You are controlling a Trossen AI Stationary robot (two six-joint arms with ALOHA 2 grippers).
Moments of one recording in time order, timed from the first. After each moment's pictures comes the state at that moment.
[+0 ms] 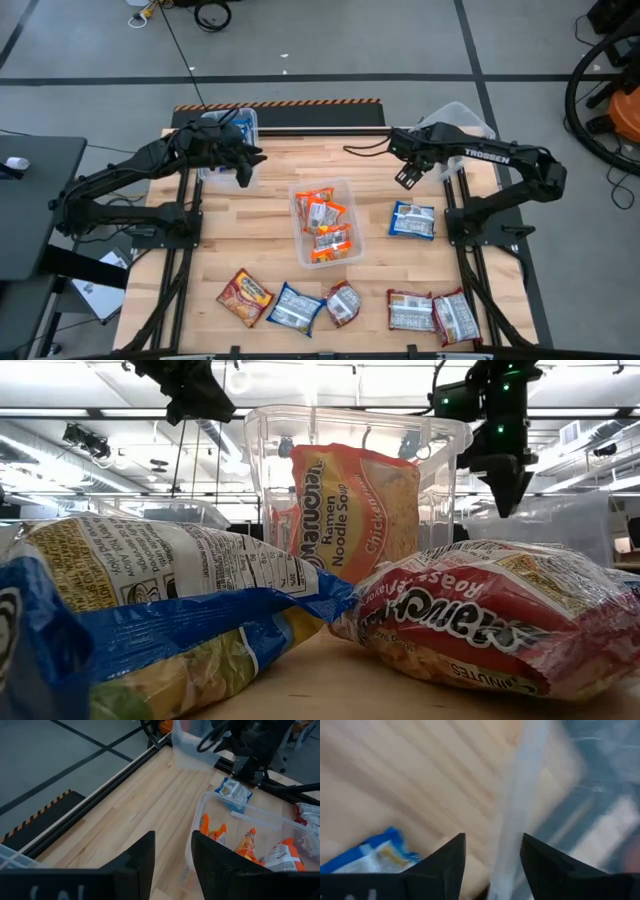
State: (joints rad) left arm 0.43 0.95 1.00 -0.54 0.02 -0.19; right arm -0.49 1.32 1.08 -1.27 0.32 0.31
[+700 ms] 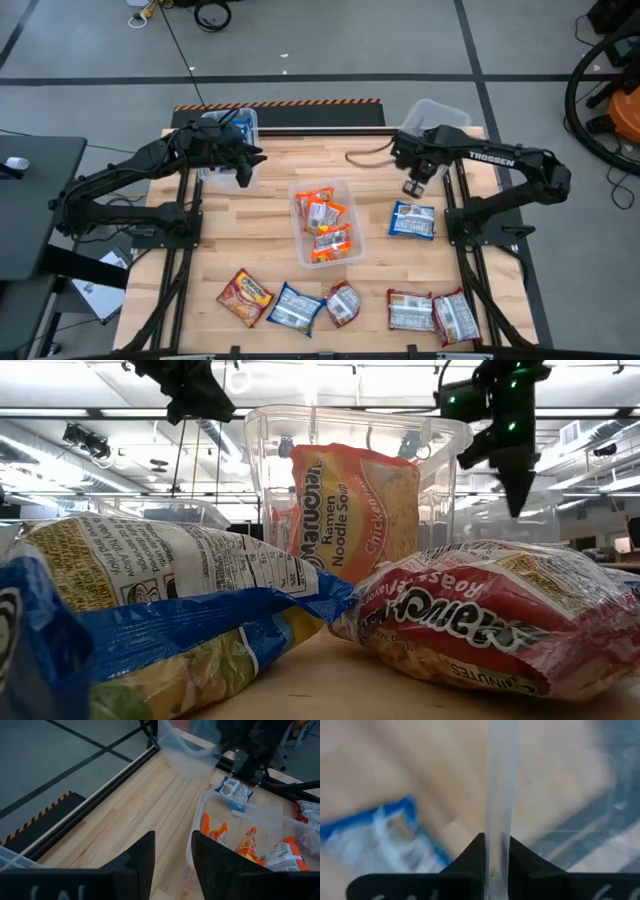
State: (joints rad) left arm 0.43 0.95 1.00 -0.54 0.02 -0.17; right arm -0.47 1.28 1.05 -1.28 0.19 0.07
